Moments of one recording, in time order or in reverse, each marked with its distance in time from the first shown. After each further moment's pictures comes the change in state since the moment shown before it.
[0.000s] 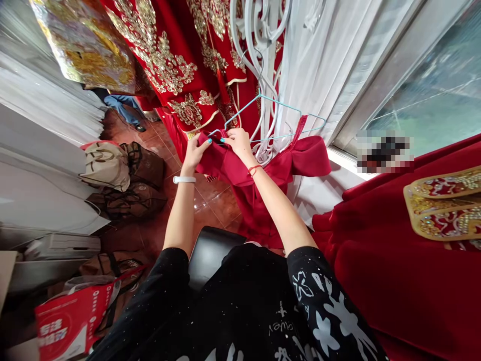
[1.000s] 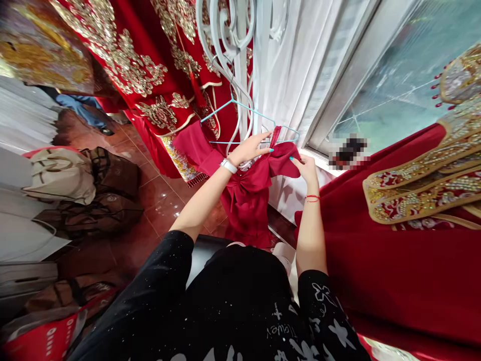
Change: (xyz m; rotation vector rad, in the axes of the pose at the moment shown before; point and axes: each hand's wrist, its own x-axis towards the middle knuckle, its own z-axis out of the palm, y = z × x) left_hand 0.011 0.086 0.216 0.507 -0.627 0.375; right_hand -0.147 0.094 -0.247 -0.133 0.458 0.143
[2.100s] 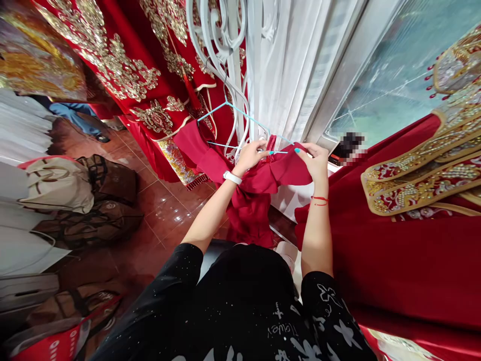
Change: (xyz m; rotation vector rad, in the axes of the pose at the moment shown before) left_hand -0.016 0.030 0.016 -0.095 0.049 -0.227; right_hand -0.014 -0.041 -0.019 0.076 0.167 -0.308
